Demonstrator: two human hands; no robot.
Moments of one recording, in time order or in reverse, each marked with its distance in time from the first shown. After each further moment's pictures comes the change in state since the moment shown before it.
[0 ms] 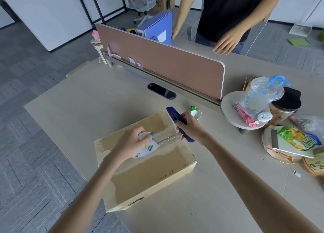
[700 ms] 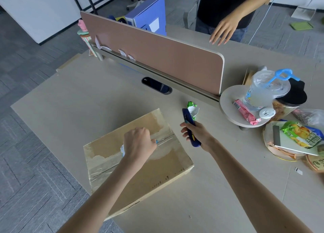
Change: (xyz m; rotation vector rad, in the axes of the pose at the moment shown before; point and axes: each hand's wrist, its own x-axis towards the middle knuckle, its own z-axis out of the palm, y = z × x) left_hand 0.025 0.053 0.037 0.747 0.125 -0.086; right_hand 0.031 0.070 -0.019 0.467 0.032 0.229
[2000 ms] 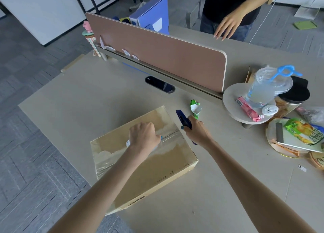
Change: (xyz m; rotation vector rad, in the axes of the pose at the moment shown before) left_hand 0.004 -0.003 -0.002 -0.043 -0.037 0.036; right_hand -0.009 0.001 0.019 -0.900 0.202 -0.259
